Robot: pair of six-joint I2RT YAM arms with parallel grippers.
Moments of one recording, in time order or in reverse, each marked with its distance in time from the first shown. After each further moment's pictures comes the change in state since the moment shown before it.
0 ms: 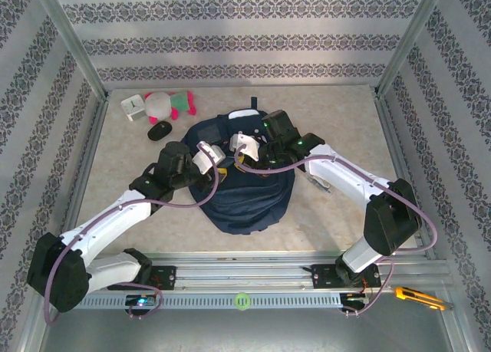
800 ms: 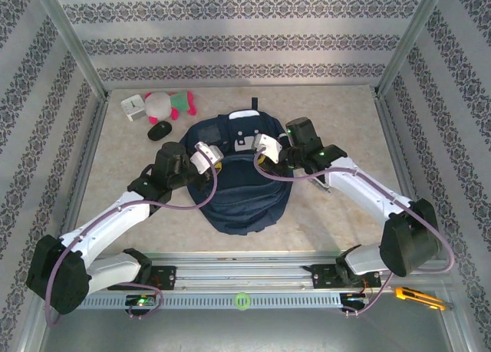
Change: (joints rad) left arm 0.028 -0.023 -0.019 0.024 0.014 0.066; right arm -0.117 -0.190 -0.214 0.077 0.134 0.031
